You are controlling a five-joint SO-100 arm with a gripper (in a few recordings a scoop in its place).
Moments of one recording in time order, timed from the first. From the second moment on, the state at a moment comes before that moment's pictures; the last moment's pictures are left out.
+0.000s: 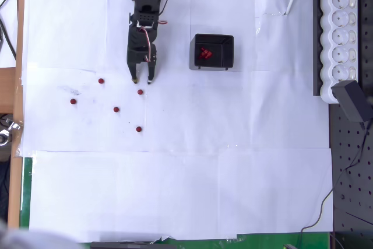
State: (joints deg) arm 0.6 86.7 20.4 -35.2 -86.8
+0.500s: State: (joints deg) arm 1.4 96.1 27.6 -39.4 -87.8
